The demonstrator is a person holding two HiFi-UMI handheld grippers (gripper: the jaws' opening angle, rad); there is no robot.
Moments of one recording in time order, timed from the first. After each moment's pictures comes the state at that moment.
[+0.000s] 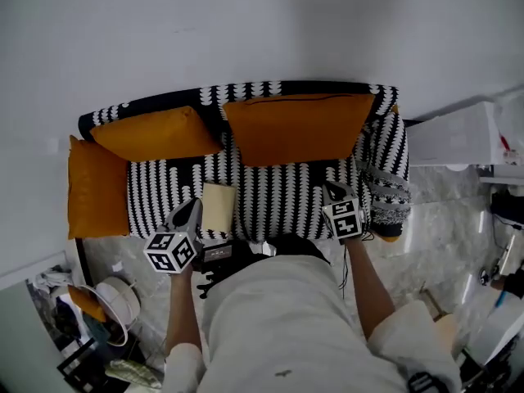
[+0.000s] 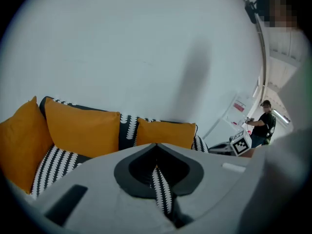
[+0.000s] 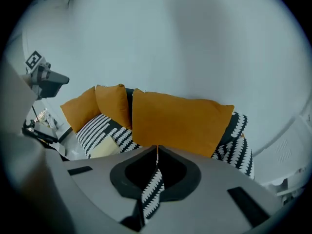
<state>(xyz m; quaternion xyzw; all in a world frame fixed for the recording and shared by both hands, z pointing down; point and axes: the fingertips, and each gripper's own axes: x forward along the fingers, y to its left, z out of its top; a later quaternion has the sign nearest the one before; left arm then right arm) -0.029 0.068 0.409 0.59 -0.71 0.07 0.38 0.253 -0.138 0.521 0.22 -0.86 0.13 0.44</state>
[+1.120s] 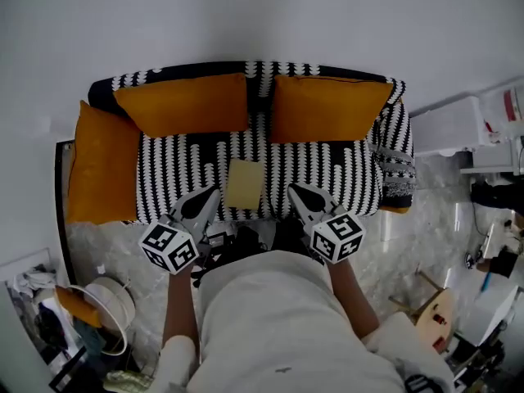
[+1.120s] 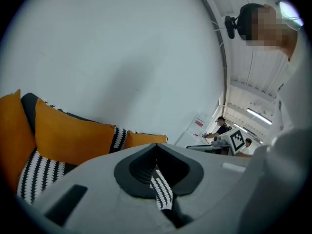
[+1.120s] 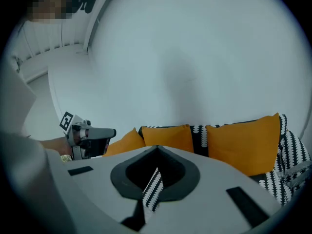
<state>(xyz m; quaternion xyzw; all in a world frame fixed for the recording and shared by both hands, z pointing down) -0.109 0.238 0.333 0.73 -0.60 -0.06 0.31 0.030 0.150 0.348 0.15 -0.94 0.21 0.22</state>
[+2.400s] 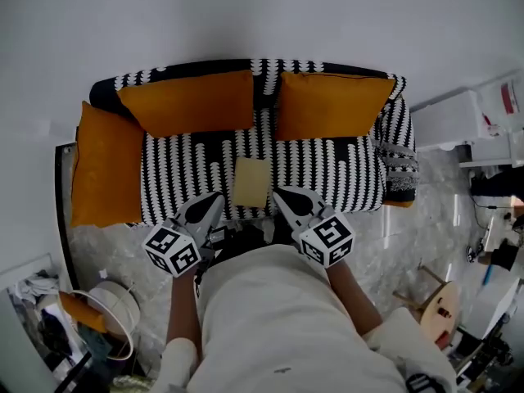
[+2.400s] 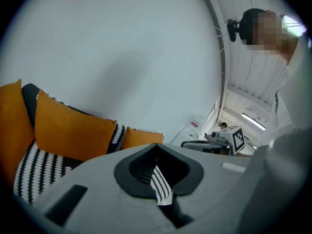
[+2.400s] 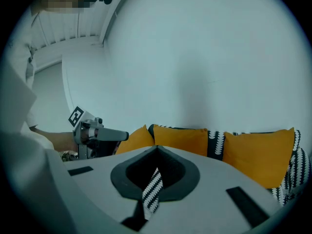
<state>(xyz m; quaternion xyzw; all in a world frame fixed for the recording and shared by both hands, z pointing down) -0.120 0.271 0.345 0.74 -0.58 -0.08 0.33 -0.022 0.208 0.339 0.10 -0.96 0.16 0.22</state>
